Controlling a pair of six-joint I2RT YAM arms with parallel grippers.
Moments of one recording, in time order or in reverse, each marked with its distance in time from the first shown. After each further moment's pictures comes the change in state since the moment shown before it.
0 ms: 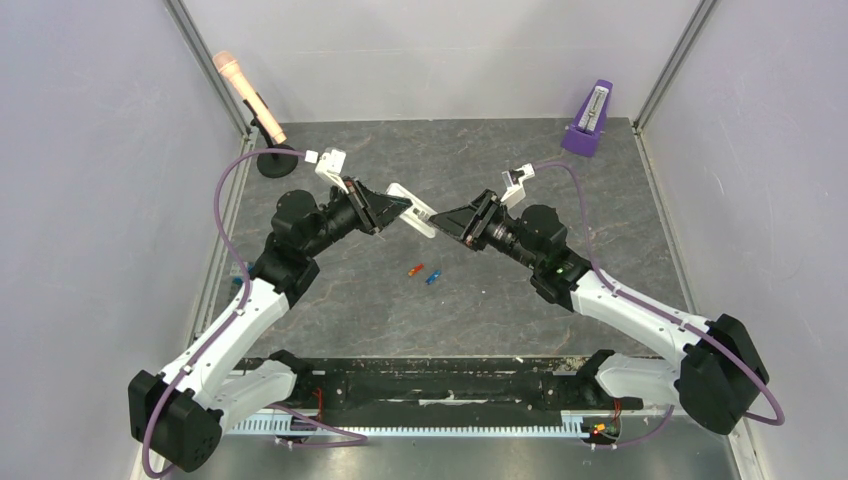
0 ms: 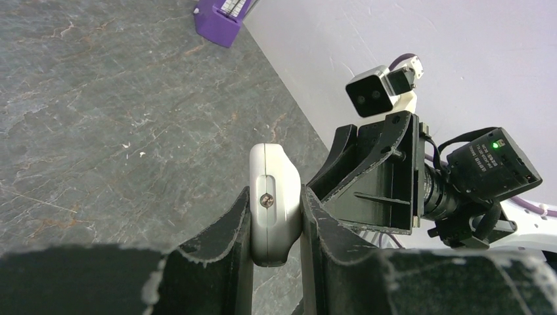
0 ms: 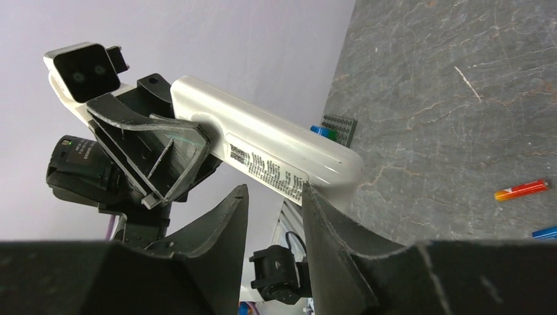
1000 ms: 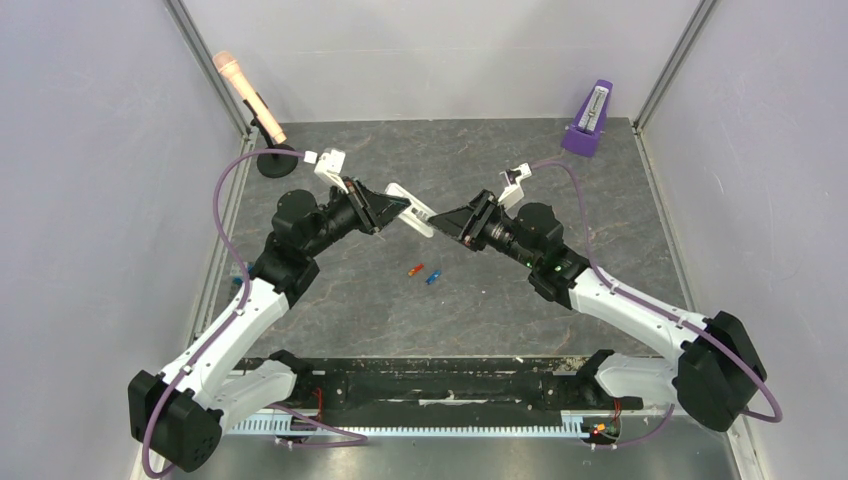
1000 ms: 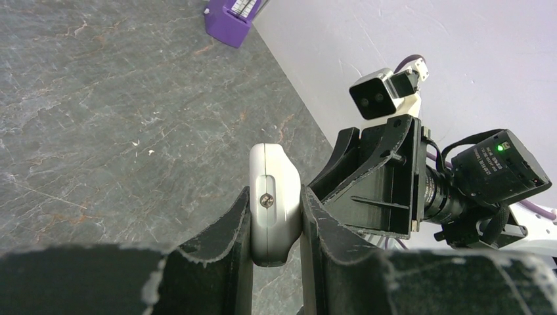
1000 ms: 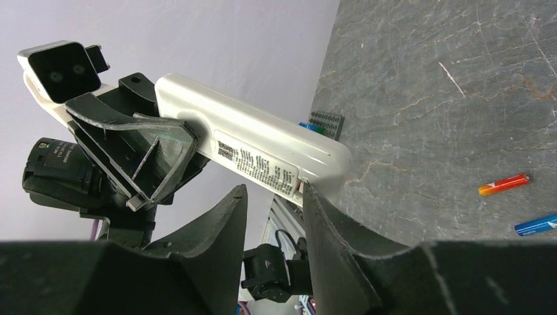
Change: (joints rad) left arm -0.001 0.000 0.002 -0.023 -0.025 0.010; right arm 0.000 0.016 0.017 -0.051 0.010 -0.027
